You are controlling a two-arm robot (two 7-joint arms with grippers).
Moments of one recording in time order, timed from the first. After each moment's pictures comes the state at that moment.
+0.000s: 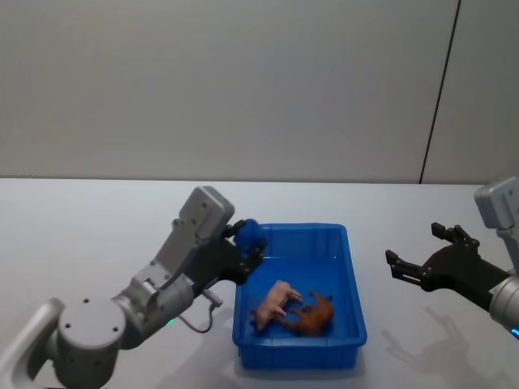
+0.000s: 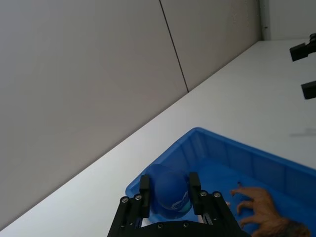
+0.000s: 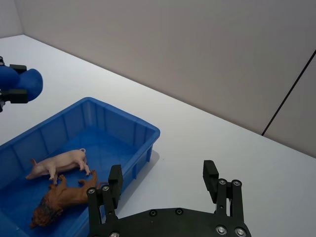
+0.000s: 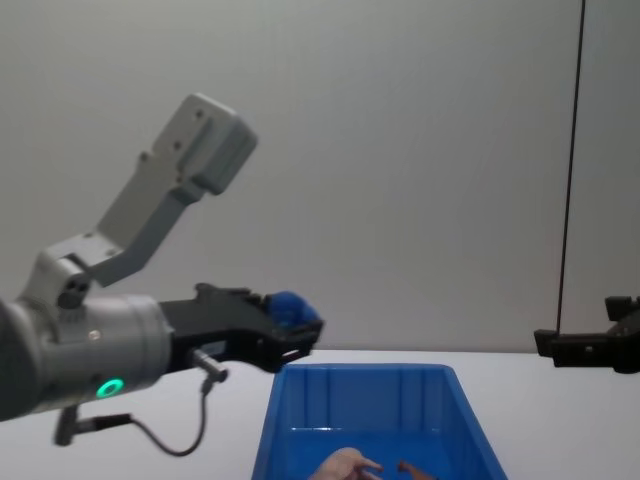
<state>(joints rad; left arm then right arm) -0.37 0.34 0.42 -1.41 -0.10 0.11 -0.34 0.16 0.38 -0.21 -1.61 0.19 0.28 0.34</state>
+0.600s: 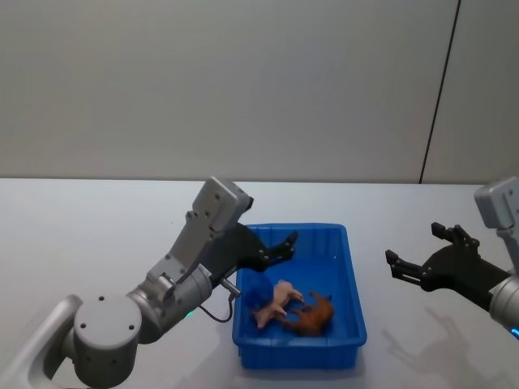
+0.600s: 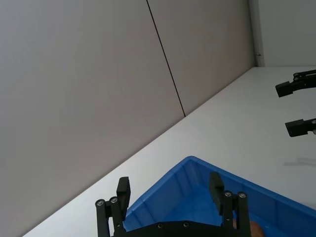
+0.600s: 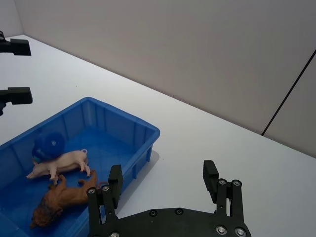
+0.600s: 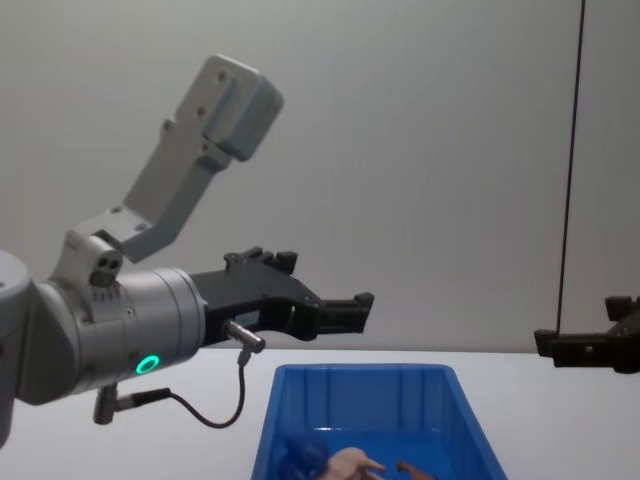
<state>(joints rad) -0.37 0.31 0.44 -1.43 -0.12 0.06 -0.31 0.16 0.38 -0.21 -1.61 0.19 0.28 0.34</state>
